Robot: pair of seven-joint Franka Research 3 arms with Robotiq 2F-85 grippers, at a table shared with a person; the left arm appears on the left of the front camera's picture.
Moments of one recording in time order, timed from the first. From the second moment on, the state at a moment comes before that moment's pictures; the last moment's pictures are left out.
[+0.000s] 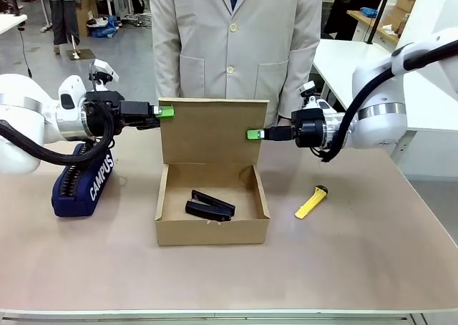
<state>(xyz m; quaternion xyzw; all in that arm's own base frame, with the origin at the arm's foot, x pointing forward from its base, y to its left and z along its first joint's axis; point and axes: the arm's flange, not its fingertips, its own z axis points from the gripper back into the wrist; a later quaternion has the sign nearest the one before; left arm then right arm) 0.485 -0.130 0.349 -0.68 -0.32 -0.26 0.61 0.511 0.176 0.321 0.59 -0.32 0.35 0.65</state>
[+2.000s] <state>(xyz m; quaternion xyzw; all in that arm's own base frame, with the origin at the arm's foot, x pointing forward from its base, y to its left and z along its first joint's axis) 0.431 -0.139 0.328 -0.62 -0.30 -0.47 0.55 0.422 0.191 0.316 0.52 -0.45 0.54 0.49</state>
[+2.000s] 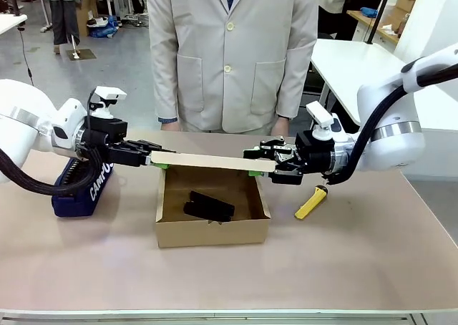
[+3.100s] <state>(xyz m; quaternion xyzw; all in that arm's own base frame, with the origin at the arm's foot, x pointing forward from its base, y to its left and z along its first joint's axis) 0.397 -0.045 0.370 -0.60 -0.38 -0.47 0.51 0.430 0.098 0.325 0.52 -0.51 0.45 0.52</state>
